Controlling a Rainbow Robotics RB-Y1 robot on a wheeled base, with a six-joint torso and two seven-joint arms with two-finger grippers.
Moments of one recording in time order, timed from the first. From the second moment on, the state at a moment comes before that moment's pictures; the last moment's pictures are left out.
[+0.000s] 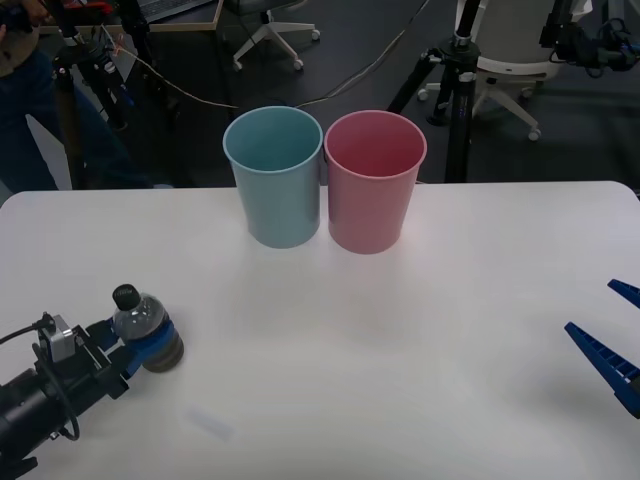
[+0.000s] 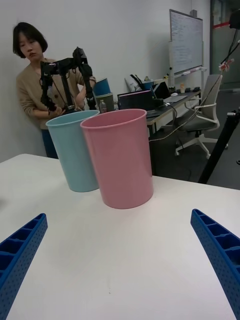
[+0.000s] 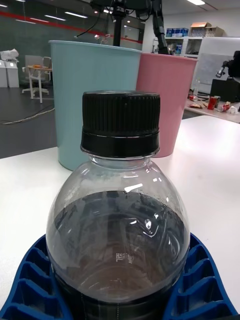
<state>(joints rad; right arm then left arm) 0.35 -0.40 -0.52 -1.66 0.96 -1.22 0.00 0.05 0.46 0.14 -1.12 -0.82 -1.14 -0.46</state>
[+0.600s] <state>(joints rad) 0.35 -0.40 -0.52 -1.66 0.96 -1.22 0.00 0.19 0.49 0.06 -1.45 -0.82 -0.97 -0.33</state>
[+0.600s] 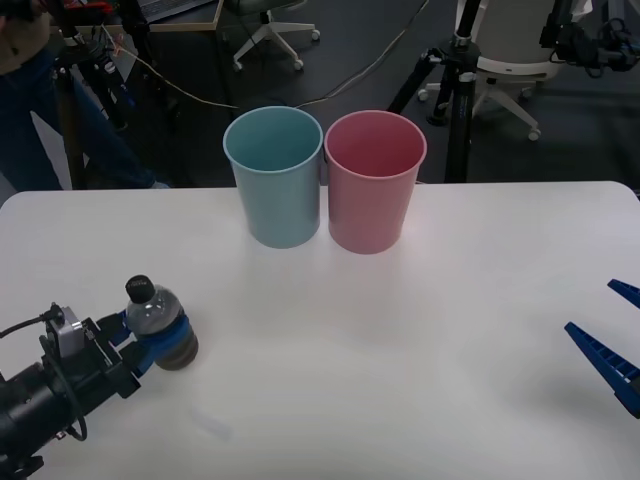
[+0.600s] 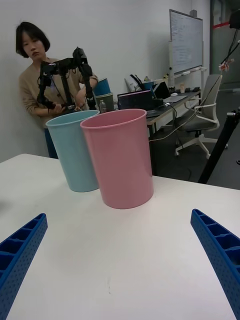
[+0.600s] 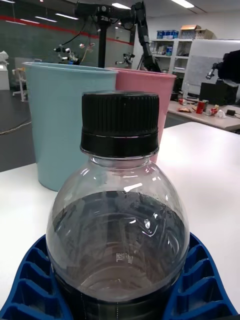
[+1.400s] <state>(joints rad) 0.35 -0.40 -0.52 -1.66 0.96 -1.22 0.00 0.32 0.66 -0.08 -2.00 -0.84 -0.51 -0.13</state>
